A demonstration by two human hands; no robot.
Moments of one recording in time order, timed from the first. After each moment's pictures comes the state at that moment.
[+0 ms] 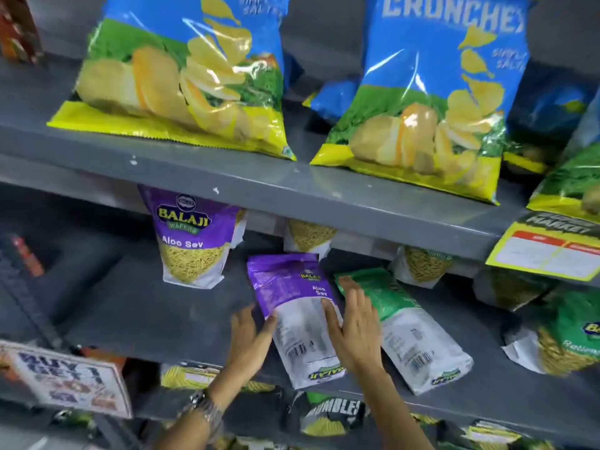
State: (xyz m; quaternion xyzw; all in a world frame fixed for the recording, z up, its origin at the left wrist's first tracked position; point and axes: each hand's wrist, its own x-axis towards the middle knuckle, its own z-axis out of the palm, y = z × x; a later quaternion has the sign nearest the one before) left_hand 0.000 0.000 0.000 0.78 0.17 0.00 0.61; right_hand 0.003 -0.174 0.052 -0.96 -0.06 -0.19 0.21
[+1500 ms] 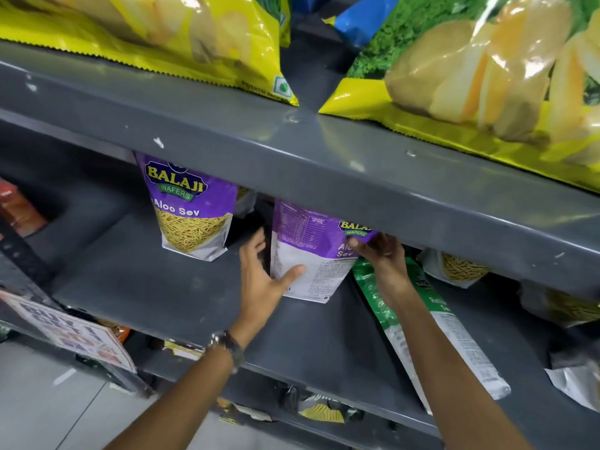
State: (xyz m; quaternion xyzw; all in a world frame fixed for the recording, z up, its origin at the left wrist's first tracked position) left_hand 0.073 -0.018 -0.008 0.71 0.08 0.22 0.66; right_hand 0.127 -0.207 0.063 -0.70 -0.01 -0.01 0.71
